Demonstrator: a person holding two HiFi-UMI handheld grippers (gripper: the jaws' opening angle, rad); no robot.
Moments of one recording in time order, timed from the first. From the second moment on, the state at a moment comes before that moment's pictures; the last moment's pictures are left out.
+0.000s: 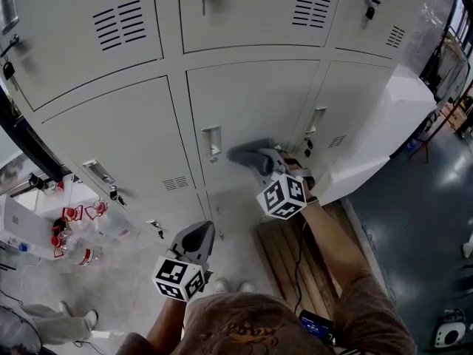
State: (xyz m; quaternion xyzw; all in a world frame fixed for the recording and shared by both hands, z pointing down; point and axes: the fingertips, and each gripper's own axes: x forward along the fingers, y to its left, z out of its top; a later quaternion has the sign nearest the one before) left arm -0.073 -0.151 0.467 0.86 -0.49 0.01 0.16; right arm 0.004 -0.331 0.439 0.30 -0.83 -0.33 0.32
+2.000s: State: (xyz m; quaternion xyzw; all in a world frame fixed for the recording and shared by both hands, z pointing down) left arm -0.066 -0.157 0.471 0.86 -0.48 0.01 0.16; right arm 0.040 -0.297 0.453 0.30 -0.82 -0.32 0.37
